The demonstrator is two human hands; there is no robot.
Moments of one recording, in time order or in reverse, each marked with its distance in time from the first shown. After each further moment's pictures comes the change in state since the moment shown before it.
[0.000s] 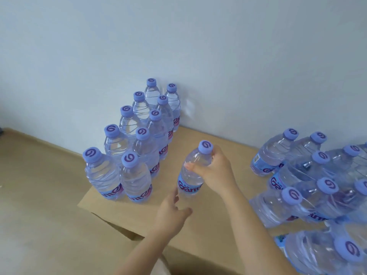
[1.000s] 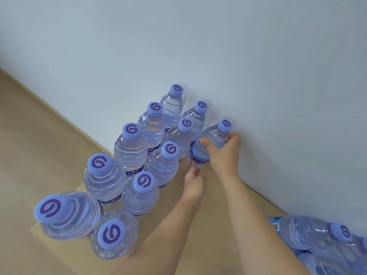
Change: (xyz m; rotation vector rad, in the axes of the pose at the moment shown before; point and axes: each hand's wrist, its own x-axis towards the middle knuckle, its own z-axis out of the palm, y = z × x) left_hand 0.199 0.088 0.028 -0.731 0.039 -0.106; right_hand 0.208 -0.015 0.047 -0.136 0.186 -0.160
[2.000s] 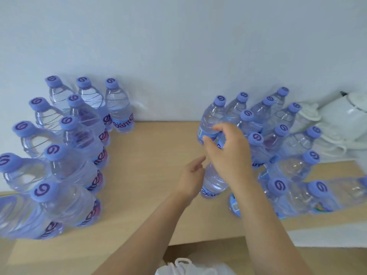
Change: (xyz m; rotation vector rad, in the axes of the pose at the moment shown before) left_hand -0.168 -0.091 0.048 0.699 -0.579 0.051; right_hand -0.228 0.011 -0.195 -0.217 0.401 0.080
